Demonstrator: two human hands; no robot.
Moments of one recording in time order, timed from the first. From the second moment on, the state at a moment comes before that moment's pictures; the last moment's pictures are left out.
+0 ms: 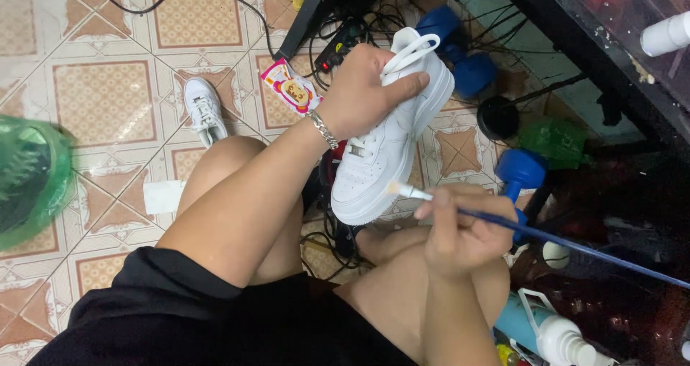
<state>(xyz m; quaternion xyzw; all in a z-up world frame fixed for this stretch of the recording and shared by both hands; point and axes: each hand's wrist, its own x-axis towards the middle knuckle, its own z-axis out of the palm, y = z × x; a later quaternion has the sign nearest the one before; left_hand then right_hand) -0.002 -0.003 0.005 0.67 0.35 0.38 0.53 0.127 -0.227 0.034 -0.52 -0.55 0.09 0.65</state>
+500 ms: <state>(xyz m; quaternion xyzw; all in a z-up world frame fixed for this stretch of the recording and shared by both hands) -0.004 -0.005 0.005 0.69 0.31 0.37 0.54 0.133 -0.232 0.028 -0.51 -0.55 0.07 0.65</state>
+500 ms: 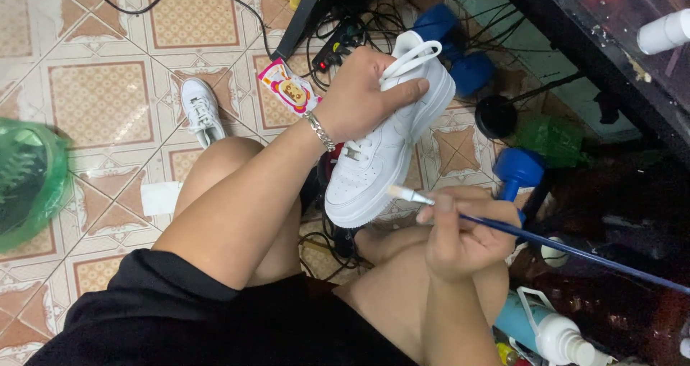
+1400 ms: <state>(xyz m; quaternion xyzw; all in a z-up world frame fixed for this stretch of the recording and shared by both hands) 0.001 -0.002 -0.001 0.65 0.37 0.37 0.55 0.130 -0.240 0.033 -0.48 -0.59 0.12 0.64</state>
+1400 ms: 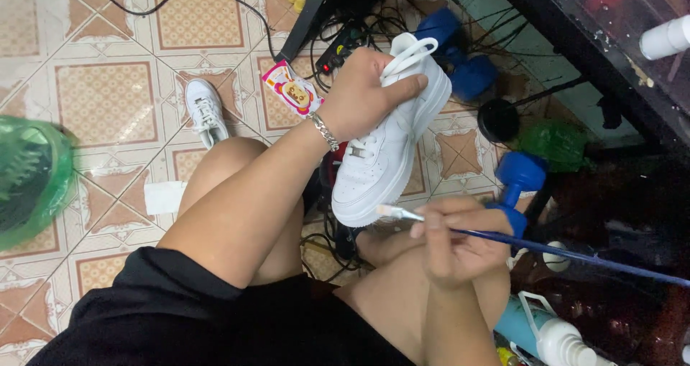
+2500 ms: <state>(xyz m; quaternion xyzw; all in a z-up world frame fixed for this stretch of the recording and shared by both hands) -0.001 0.025 -0.026 0.53 0.46 0.40 0.59 0.156 -0.225 0.015 -0.45 -0.58 0.01 0.68</state>
